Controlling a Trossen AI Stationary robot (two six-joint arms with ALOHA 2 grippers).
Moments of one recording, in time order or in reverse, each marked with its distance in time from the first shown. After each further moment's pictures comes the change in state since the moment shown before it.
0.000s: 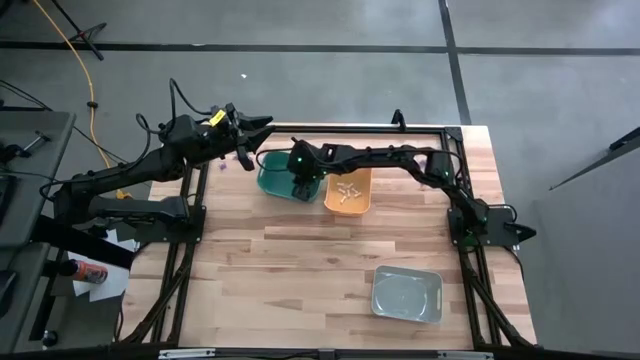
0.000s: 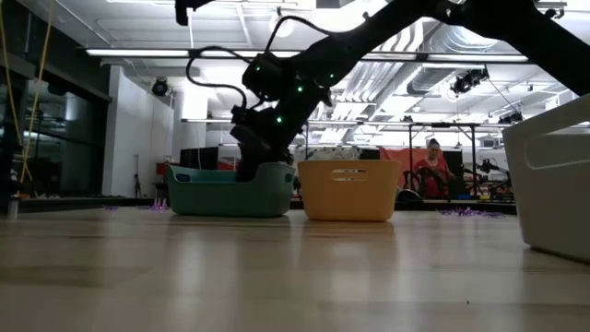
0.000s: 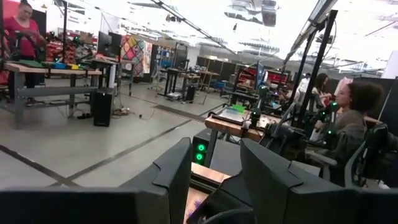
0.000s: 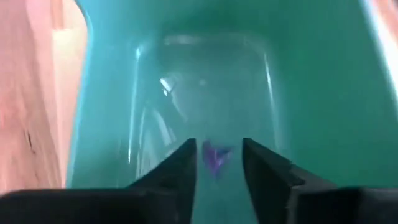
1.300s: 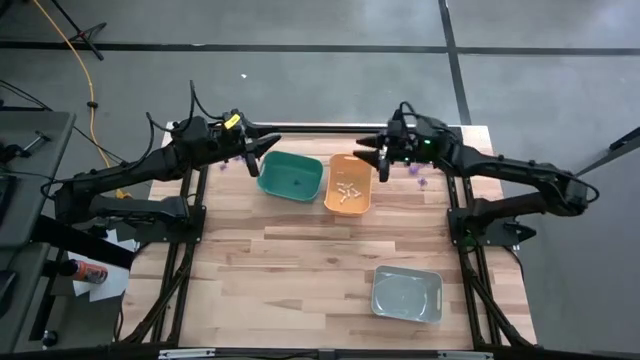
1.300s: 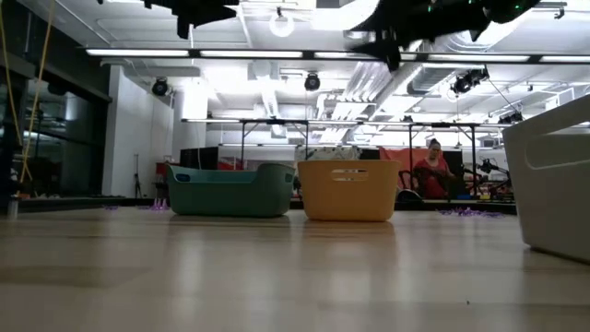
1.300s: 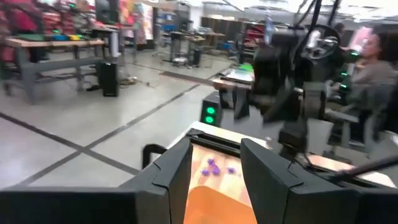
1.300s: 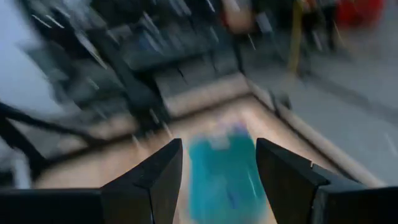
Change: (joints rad) left arm 0.000 0.027 0.000 -0.146 0.018 0.078; right arm -0.151 -1.149 -0.980 0.610 -0.239 0.211
